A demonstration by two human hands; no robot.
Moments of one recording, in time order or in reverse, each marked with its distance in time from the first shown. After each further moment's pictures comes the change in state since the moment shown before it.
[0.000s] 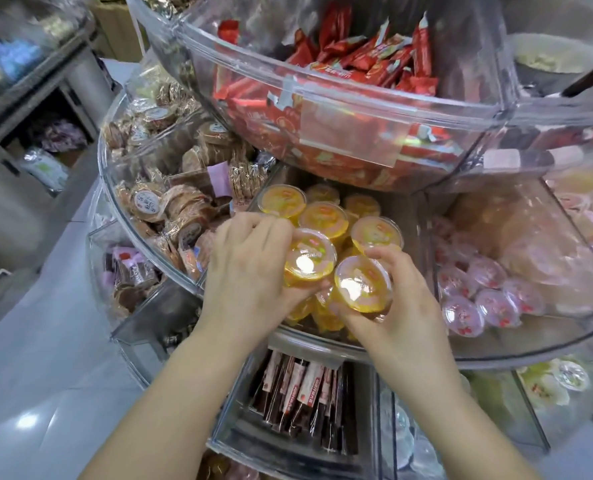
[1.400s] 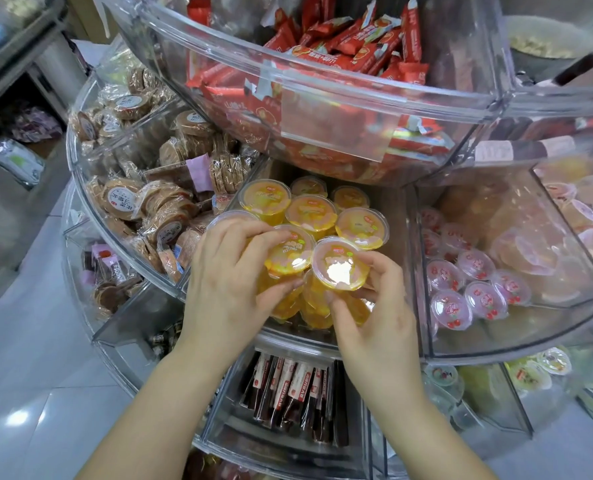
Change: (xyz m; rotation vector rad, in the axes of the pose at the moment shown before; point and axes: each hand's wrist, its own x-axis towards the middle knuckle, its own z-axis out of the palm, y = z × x) left_hand -0.009 -0.012 0.009 -0.082 -0.040 0.029; right_hand -0.006 0.012 0.024 0.142 0.126 -0.004
